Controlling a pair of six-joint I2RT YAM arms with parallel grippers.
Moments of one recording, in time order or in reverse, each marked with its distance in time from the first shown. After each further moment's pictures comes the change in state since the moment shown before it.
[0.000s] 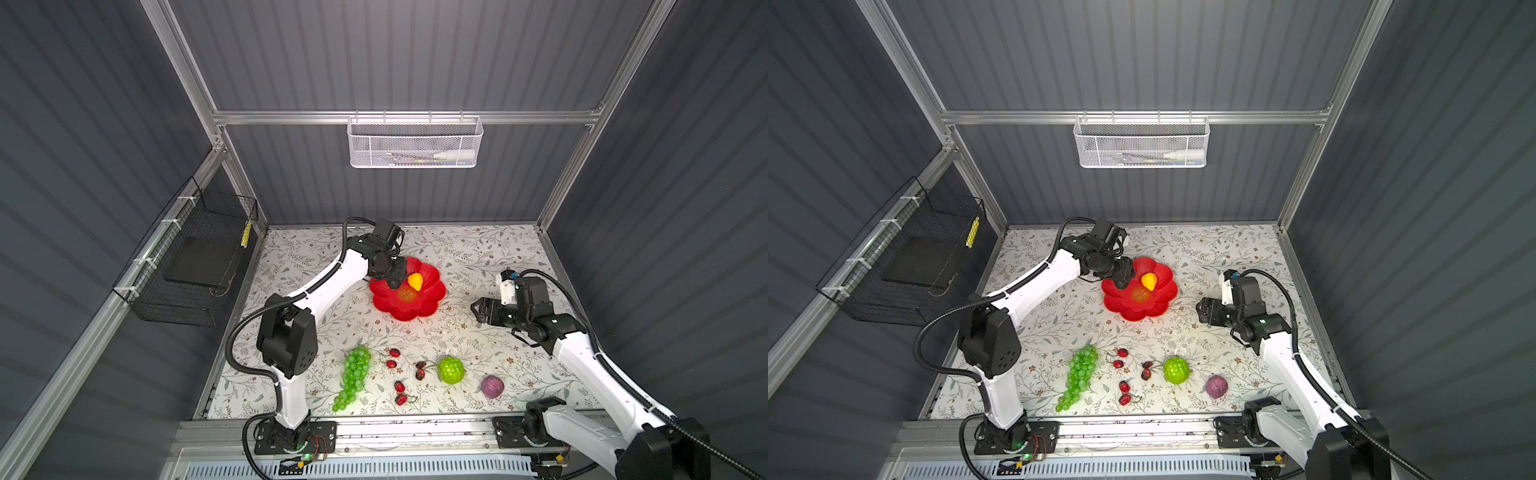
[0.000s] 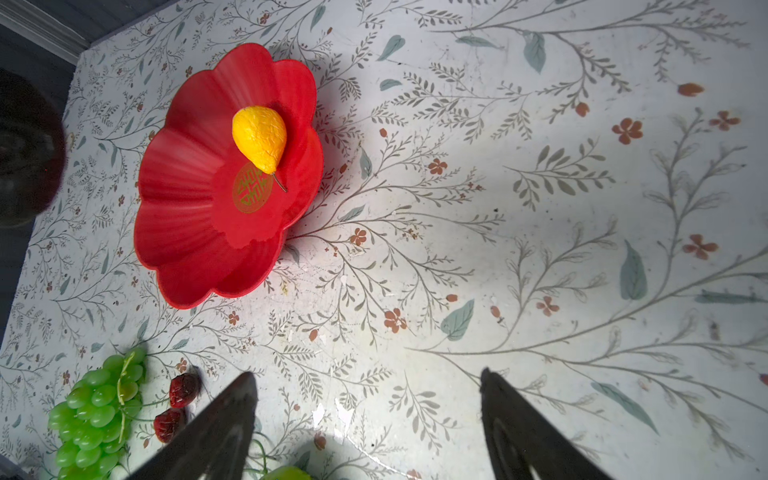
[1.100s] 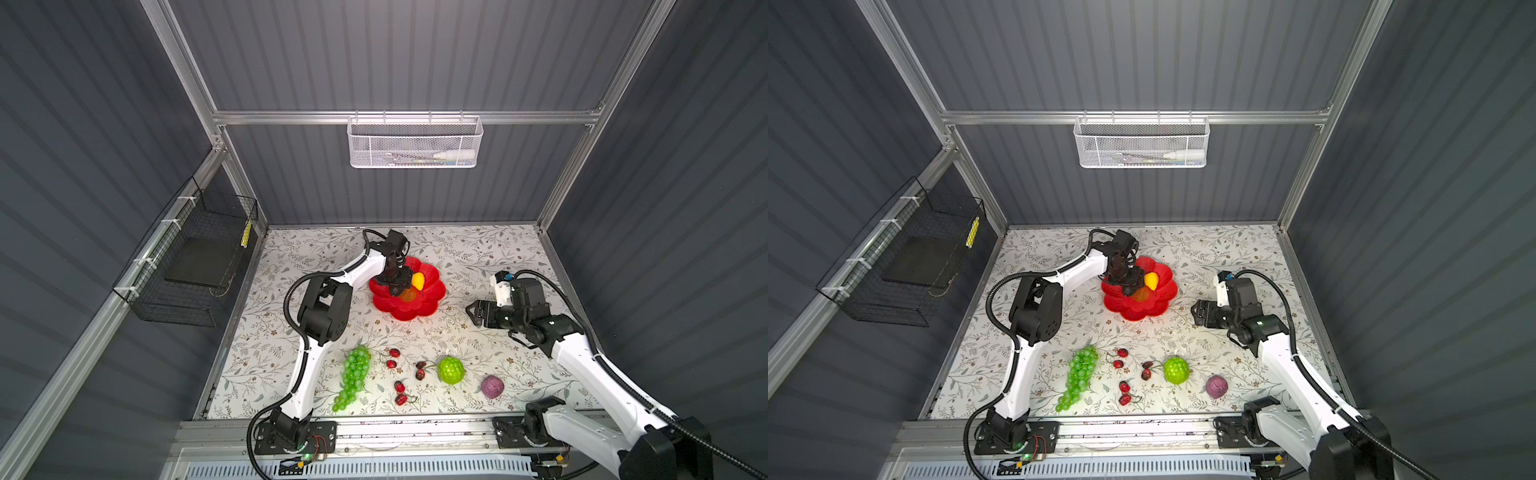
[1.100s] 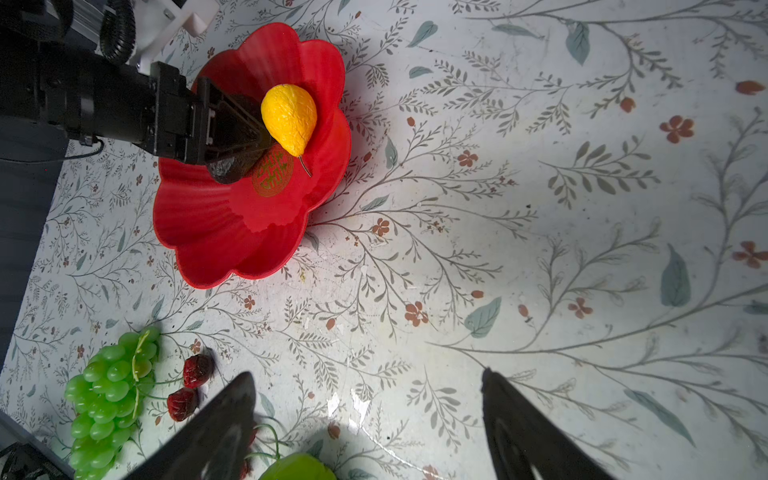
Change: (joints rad) left arm 0.029 0.382 0.206 0.043 0.040 0.019; right arm 0.035 -0.016 -0.017 0.001 -0.011 -0.002
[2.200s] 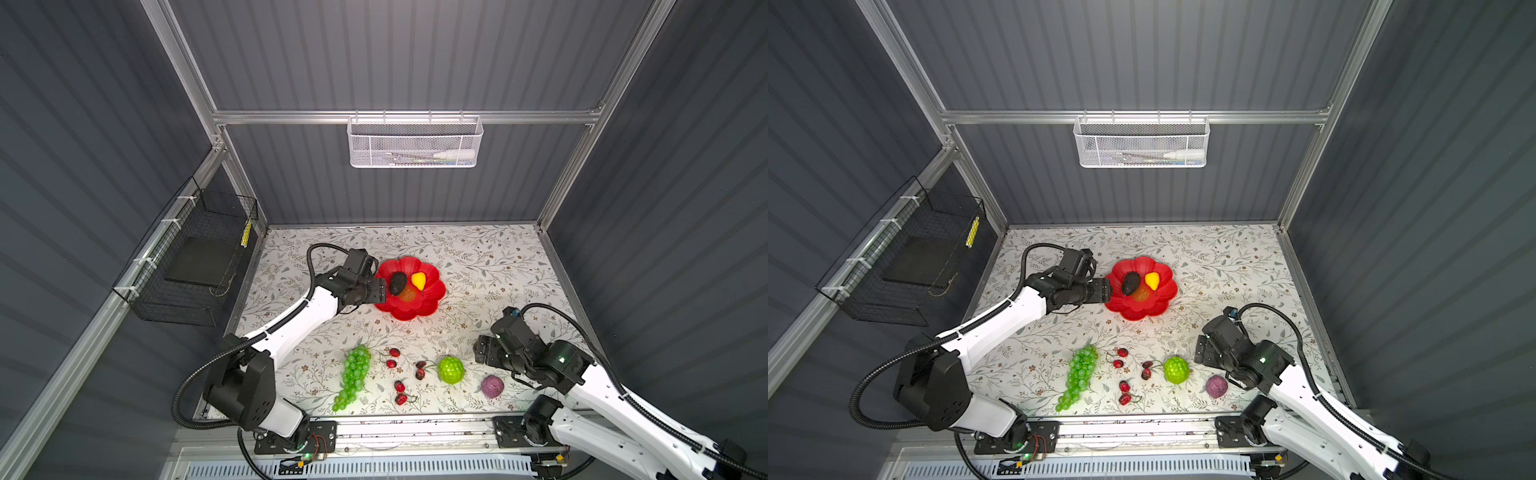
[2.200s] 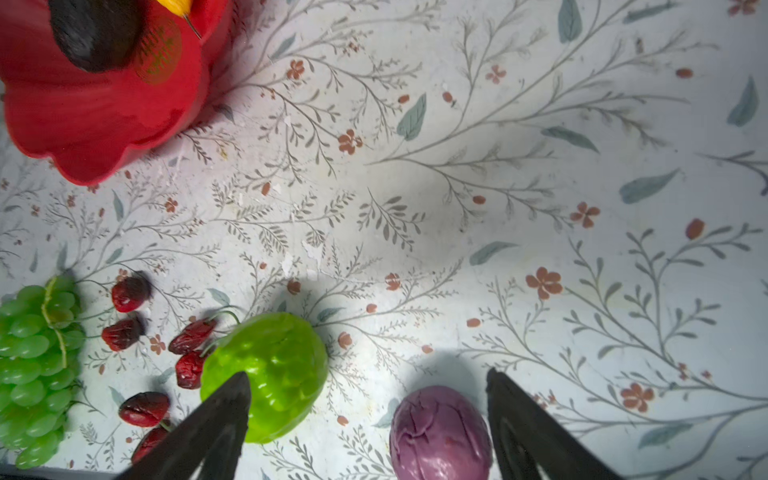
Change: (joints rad) left arm -0.005 -0.833 -0.771 0.228 -0.174 -0.216; right arm 0.471 -0.242 -0.054 -0.478 0.427 0.546
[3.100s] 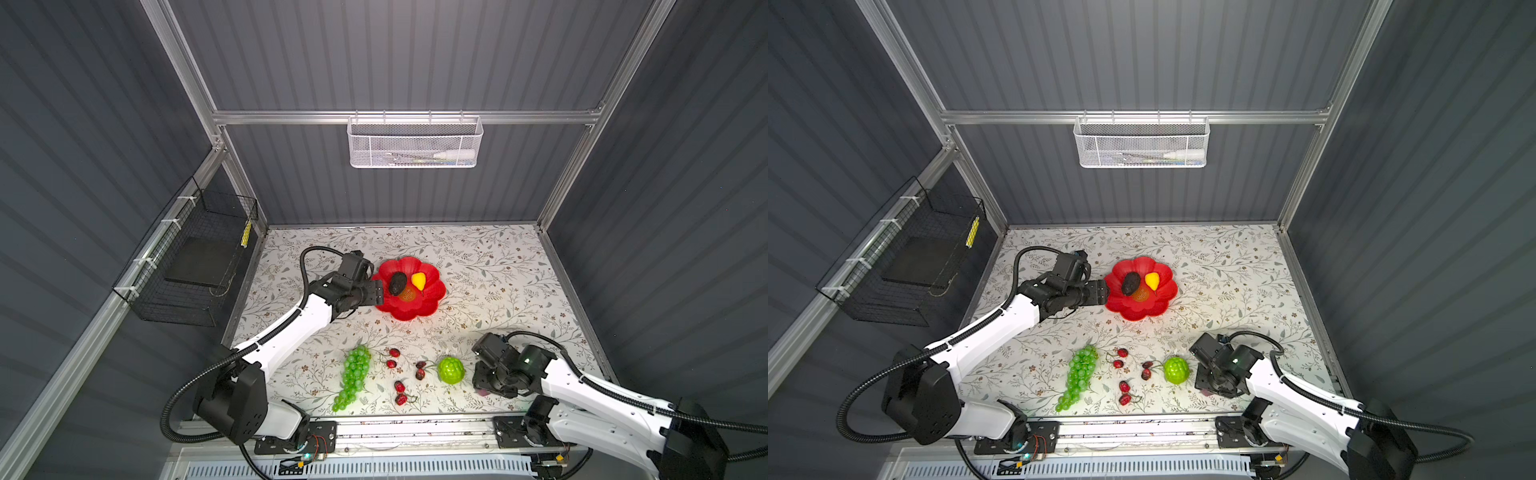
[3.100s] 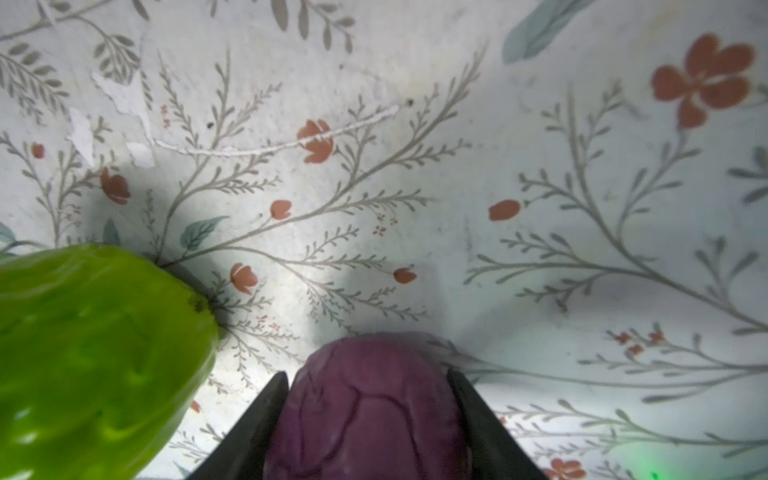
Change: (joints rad) left arm 0.000 -0.058 -0.069 0.037 -0.018 -0.001; right arm 0.055 0.171 -0.186 0.108 -0.174 0.137
